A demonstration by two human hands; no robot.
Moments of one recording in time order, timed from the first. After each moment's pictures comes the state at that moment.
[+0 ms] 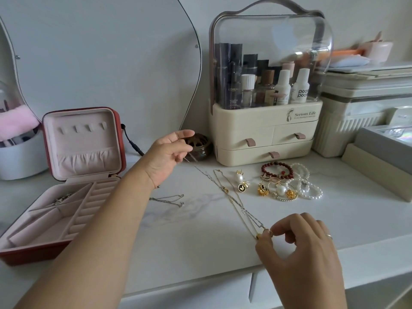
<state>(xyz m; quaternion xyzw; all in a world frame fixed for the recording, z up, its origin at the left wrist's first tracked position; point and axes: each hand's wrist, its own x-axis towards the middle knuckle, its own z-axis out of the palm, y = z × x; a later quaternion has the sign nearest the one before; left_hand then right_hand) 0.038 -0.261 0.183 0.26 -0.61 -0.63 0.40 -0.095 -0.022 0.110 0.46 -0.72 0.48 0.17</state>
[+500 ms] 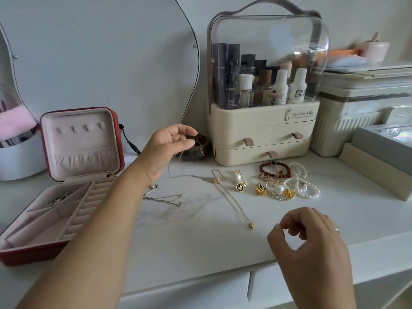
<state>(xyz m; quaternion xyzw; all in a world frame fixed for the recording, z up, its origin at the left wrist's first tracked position) 0.041 -0.253 0.194 0.24 -0.74 -0.47 0.41 -0.106 -0.016 0.116 0.44 -0.73 0.50 0.14</state>
